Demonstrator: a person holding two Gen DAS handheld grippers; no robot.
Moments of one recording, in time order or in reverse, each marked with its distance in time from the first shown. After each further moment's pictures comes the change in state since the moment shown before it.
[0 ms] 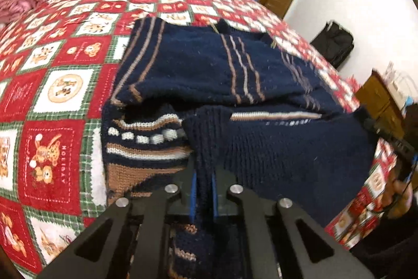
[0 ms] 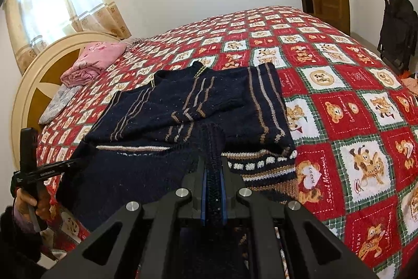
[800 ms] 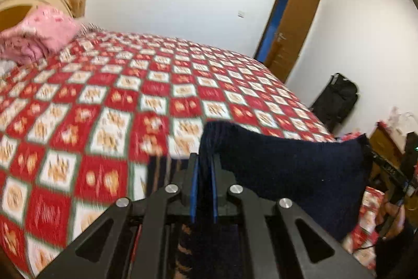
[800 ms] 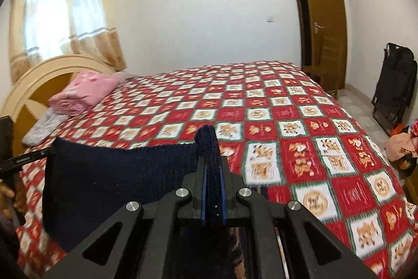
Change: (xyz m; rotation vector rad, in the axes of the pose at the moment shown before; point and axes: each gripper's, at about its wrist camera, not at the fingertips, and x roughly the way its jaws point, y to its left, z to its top) left arm -0.020 0.012 0.163 -0.006 -0.303 0.072; right arm 0.039 0.005 0.165 -0.103 -0.226 -0.097
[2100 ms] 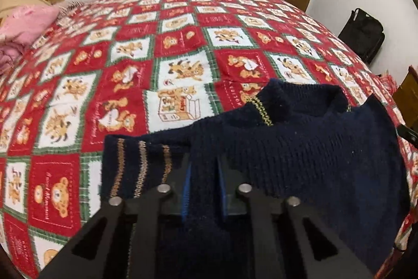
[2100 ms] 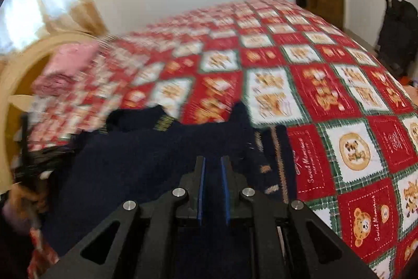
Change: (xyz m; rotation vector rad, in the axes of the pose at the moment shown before) left arm 0.145 -0.033 -0.047 0.145 0.307 0.124; right arm 0.107 -0.013 -0.061 0.120 0.329 -0.040
